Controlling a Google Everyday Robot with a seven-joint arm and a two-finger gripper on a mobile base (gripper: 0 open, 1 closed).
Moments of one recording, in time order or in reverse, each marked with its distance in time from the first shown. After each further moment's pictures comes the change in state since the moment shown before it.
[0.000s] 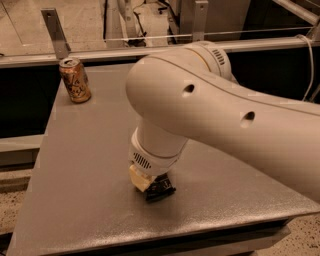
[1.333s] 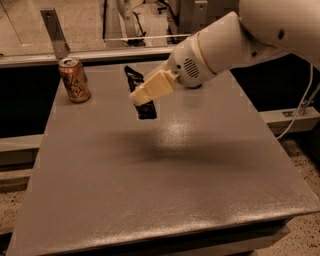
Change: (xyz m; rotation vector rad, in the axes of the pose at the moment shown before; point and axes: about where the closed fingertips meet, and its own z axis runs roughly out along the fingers) arm -0.114 -0.111 -0.109 -0.186 -0.655 -0.169
